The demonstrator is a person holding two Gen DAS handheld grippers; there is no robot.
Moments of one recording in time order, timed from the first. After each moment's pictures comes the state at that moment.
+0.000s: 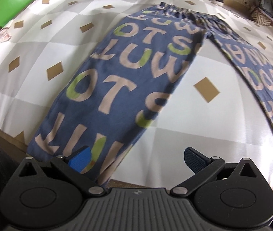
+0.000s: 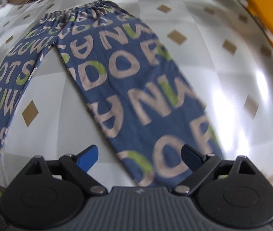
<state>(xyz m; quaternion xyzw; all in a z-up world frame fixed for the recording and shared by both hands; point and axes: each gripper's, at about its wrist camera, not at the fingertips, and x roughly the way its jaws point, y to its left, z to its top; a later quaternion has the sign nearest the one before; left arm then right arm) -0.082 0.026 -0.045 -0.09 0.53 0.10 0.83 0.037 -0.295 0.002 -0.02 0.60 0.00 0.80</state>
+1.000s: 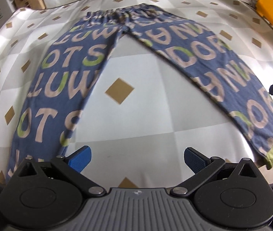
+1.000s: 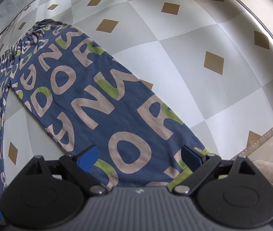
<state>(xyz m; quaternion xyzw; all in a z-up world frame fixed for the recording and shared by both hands) -0.054 -0.102 -0.011 0.02 0.55 -0.01 0.84 0.033 -0.389 -0.014 0.14 0.63 -0.11 0.76</state>
